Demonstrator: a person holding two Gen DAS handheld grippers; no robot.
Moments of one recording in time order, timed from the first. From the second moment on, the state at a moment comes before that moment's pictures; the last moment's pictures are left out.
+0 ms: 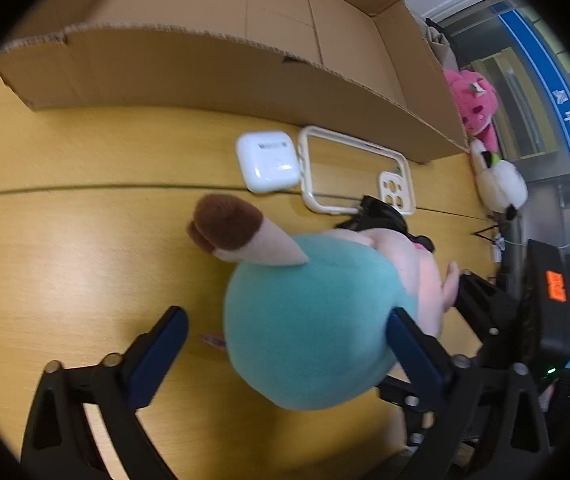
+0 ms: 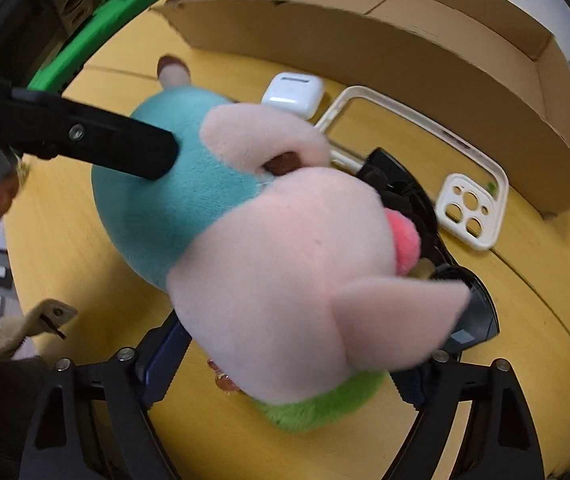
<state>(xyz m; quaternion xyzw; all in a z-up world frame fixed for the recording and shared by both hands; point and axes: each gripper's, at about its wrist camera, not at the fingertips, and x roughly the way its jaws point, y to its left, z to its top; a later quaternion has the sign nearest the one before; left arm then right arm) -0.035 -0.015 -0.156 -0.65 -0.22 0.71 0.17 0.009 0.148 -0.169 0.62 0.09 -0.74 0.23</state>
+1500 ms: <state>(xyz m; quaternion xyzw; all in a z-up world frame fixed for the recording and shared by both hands) -0.251 -0.178 0.160 -0.40 -0.14 0.89 0.15 -0.271 0.020 0.111 0.38 0.22 -0.85 0.28</state>
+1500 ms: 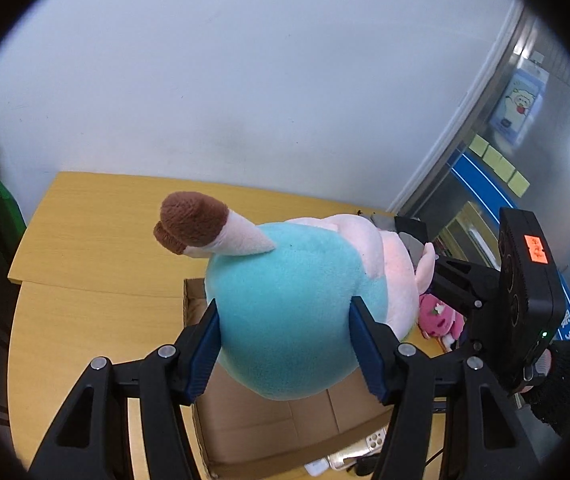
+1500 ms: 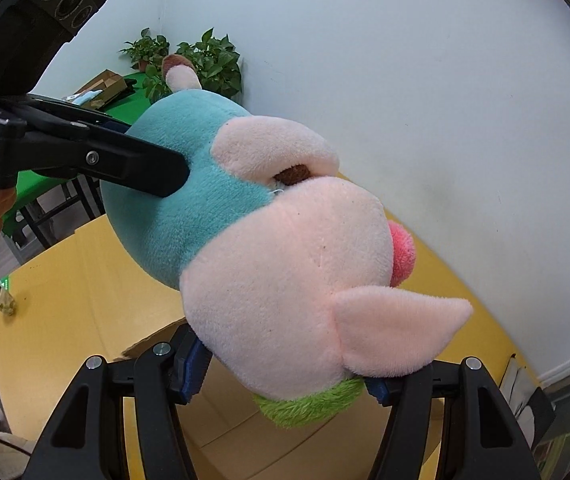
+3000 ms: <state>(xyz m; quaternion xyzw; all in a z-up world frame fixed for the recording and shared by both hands) -0.411 -0.159 -0.102 -0.54 -0.14 0.82 0.10 -0.410 0.077 -0.131 0.52 0.14 -0.82 0.20</state>
